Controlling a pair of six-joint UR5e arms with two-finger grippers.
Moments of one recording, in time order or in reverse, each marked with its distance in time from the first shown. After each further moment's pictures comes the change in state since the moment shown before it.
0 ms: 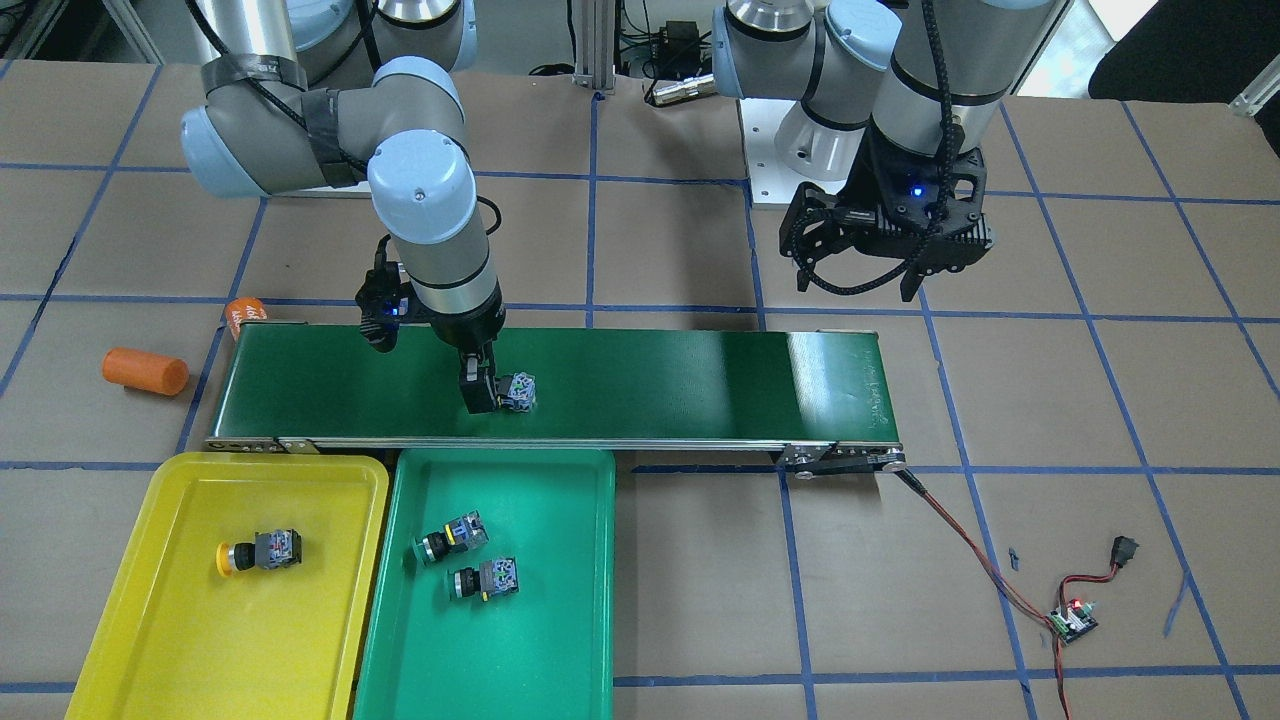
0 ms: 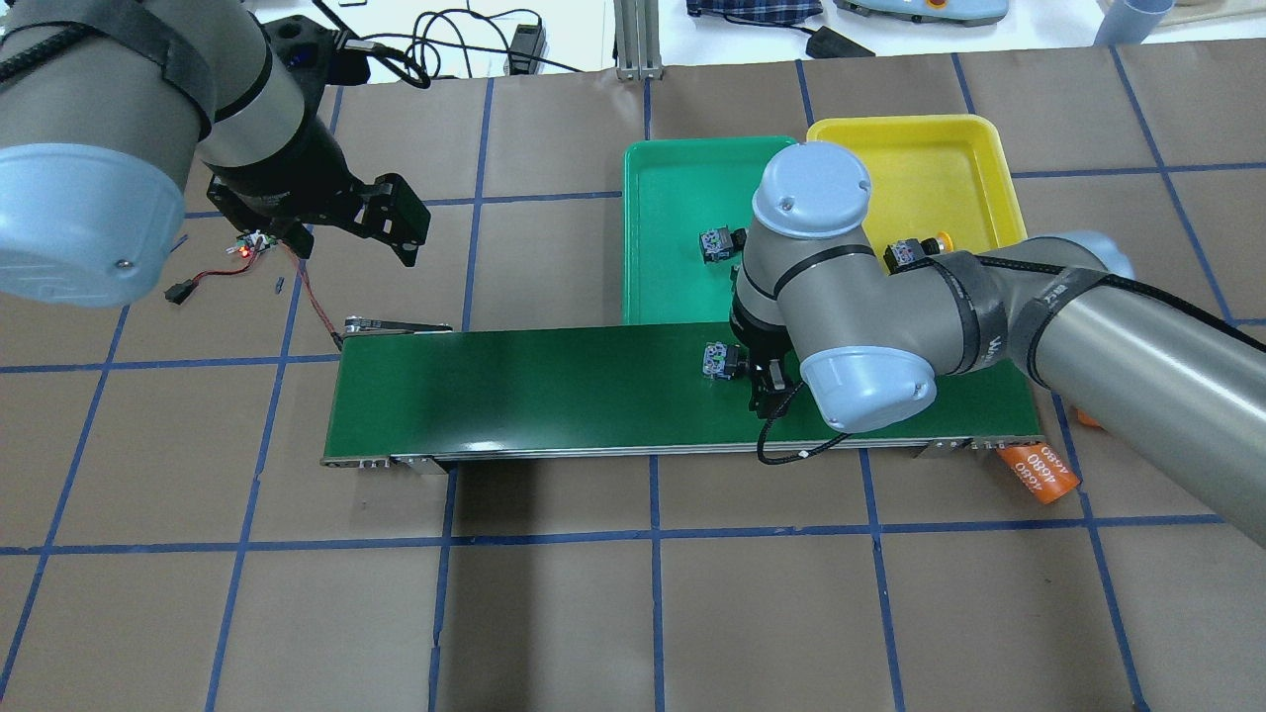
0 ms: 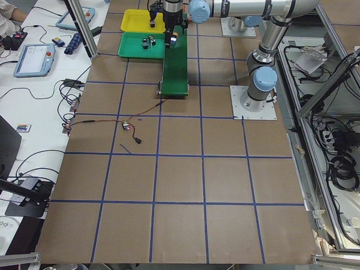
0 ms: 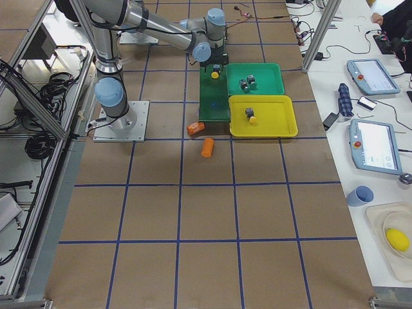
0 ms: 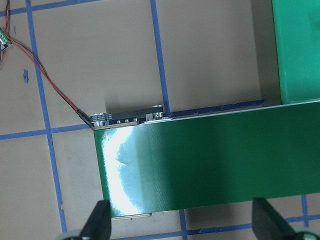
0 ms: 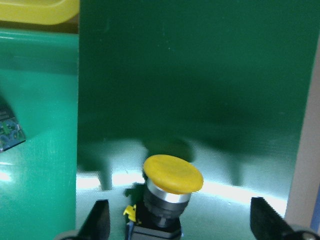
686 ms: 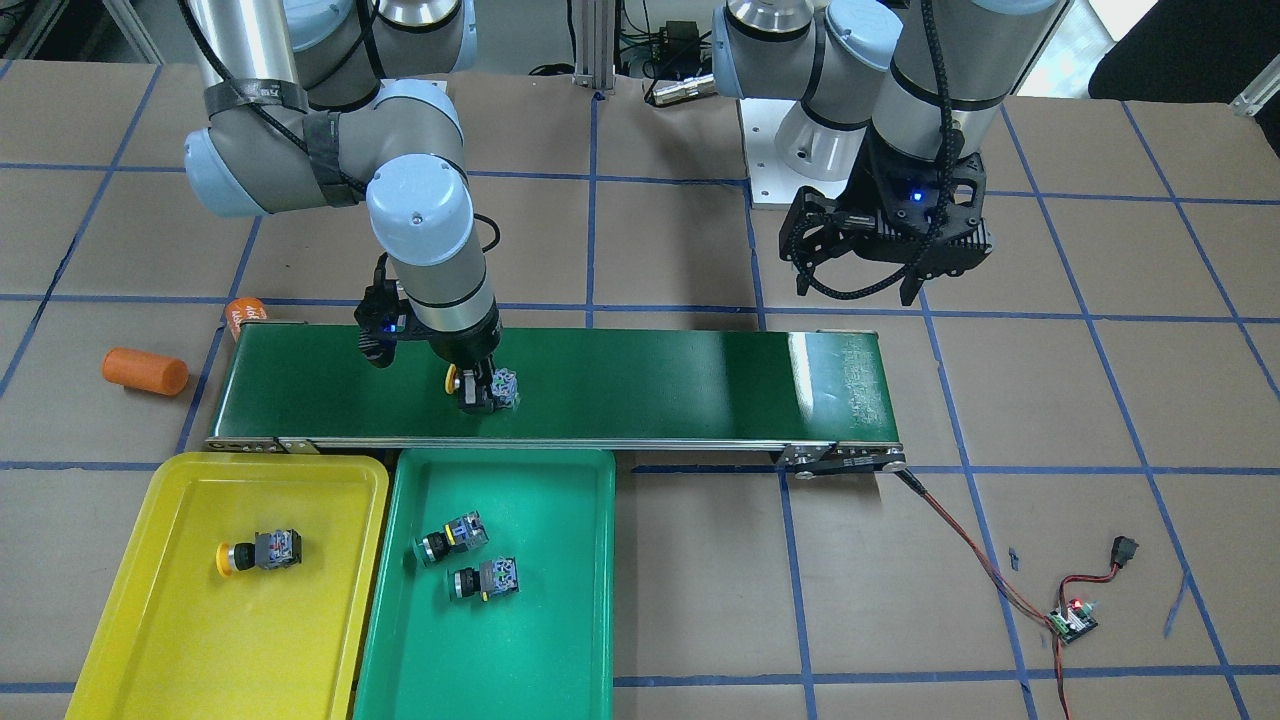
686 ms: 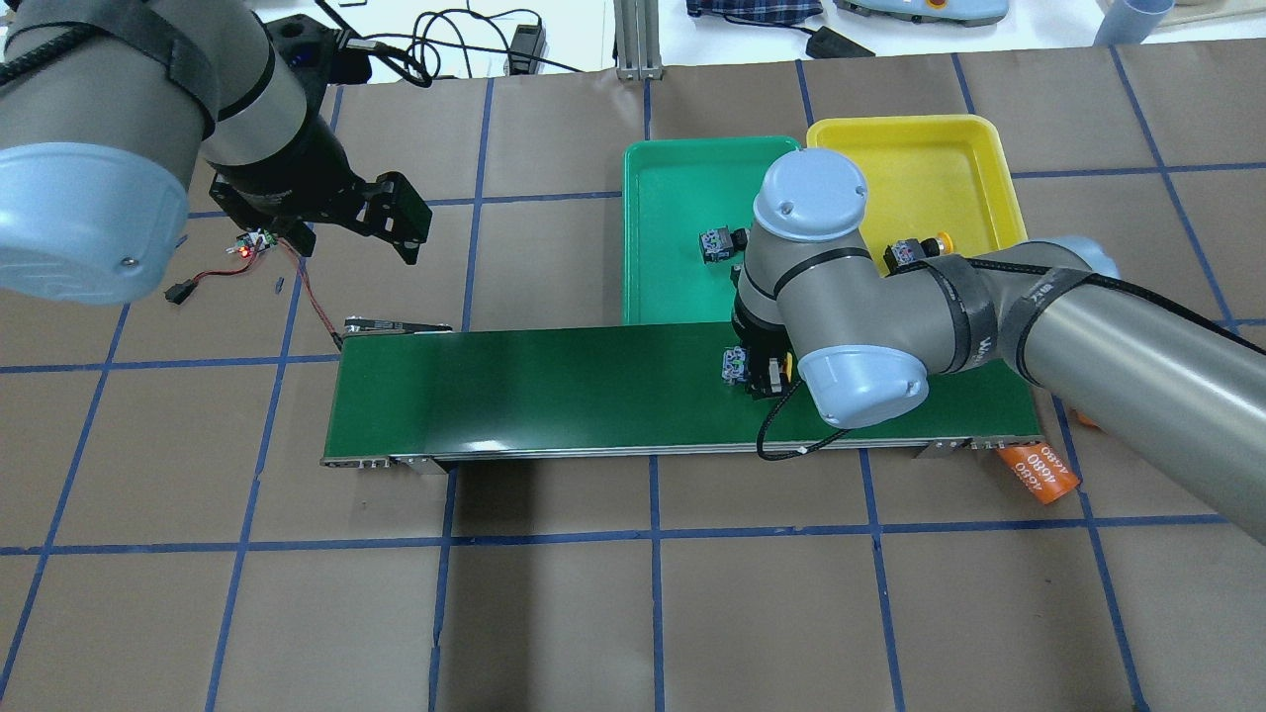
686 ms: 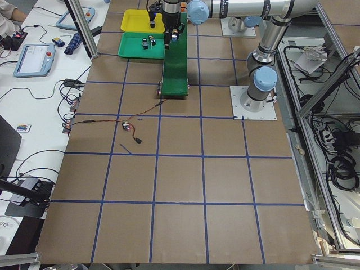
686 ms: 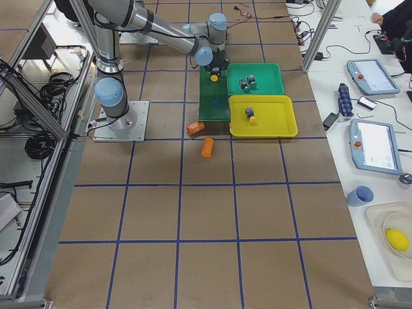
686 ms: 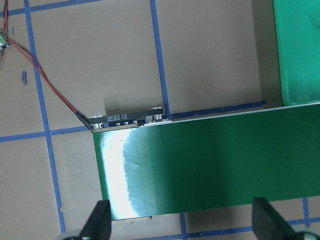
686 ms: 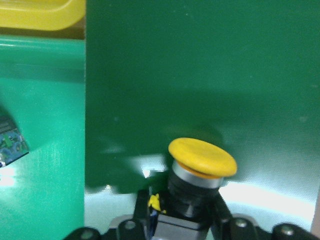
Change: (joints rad) left arm 0.000 -0.005 0.001 0.006 -0.001 0.000; right arm -0.013 0.023 0.001 -0.034 -0.001 0.003
